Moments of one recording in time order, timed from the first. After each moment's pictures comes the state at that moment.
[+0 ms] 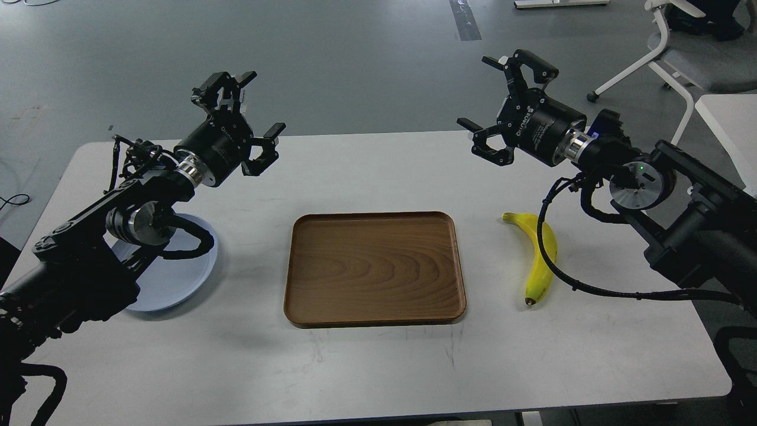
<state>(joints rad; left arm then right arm) -0.78 0.32 -0.65 -0.82 0.12 -0.33 -0.25 0.81 -0.40 0.71 0.97 -0.04 0.37 -0.07</state>
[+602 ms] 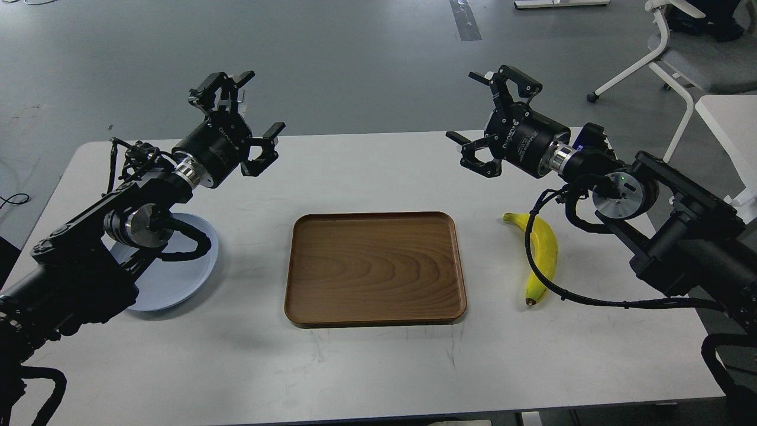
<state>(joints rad) -0.78 0.33 -0.67 -0.81 0.12 -0.34 -0.26 0.79 -0.37 0.71 0.97 -0.05 0.32 -0.07</state>
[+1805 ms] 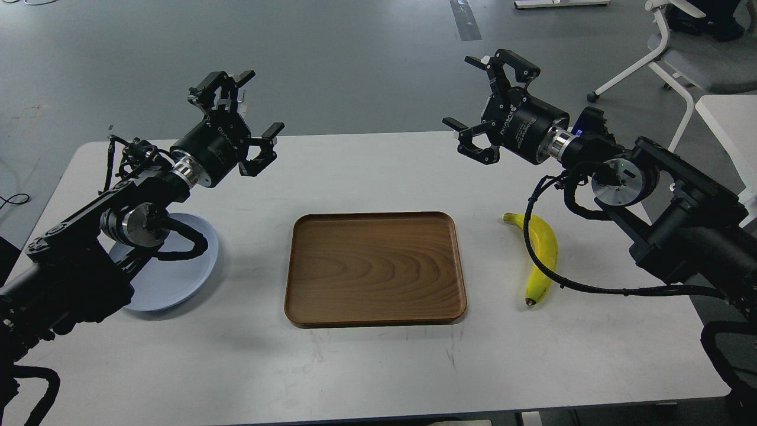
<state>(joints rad) -0.78 0.34 -0.65 -0.83 0.12 -0.34 -0.26 0.85 -0.37 0.70 0.97 -0.06 0.32 -0.07</state>
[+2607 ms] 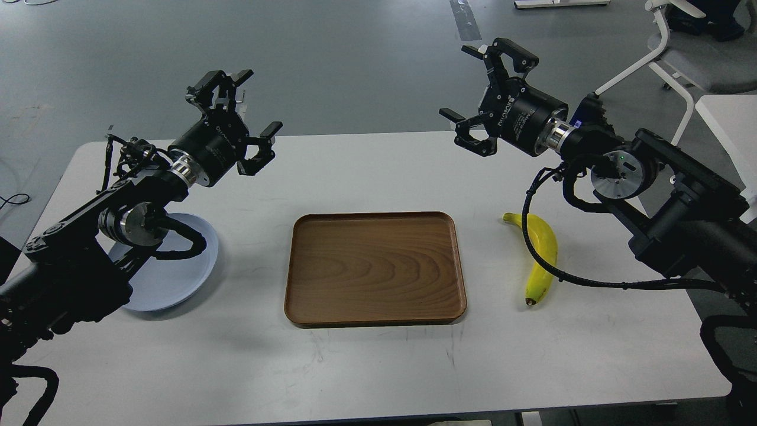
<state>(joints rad) -0.79 0.34 -0.65 -0.83 0.12 -0.34 -0.26 0.87 -0.37 0.70 0.98 -0.06 0.33 -0.07</state>
